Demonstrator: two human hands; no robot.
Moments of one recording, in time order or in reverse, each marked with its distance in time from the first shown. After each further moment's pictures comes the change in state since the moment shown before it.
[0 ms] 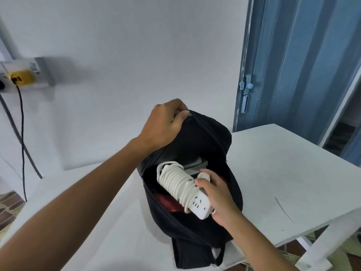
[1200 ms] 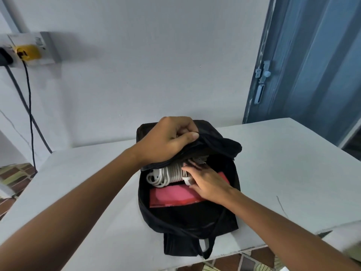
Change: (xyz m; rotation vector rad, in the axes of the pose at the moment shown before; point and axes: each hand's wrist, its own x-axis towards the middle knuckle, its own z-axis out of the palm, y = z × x) left_hand -0.044 0.017 0.013 -0.258 -0.311 -0.076; right_hand 0.073 0.016 -0.038 -1.625 -0.466 -0.901
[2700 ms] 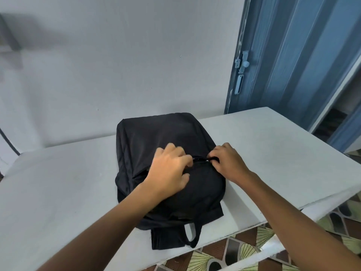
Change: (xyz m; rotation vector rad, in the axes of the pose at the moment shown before) left_hand -0.035 -0.058 0.094 0.746 0.037 0.083; right_hand -0.046 0.059 -0.036 0.026 0.068 0.478
